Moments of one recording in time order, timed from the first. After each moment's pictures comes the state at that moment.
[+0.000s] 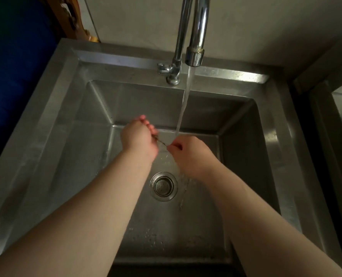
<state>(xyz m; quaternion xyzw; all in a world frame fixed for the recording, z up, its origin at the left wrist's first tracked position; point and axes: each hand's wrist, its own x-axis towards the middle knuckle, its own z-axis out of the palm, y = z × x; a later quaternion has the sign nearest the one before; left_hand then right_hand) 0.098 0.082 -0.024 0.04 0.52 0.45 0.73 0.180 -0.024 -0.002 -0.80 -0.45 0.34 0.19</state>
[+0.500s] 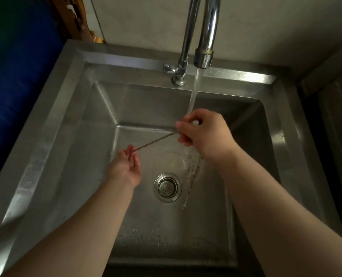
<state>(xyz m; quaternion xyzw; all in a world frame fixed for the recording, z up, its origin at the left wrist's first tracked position) 0.026 0.064 -0.083 -0.04 0.59 0.40 0.70 0.199 -0.006 0.033 -0.72 -0.33 0.41 0.45</state>
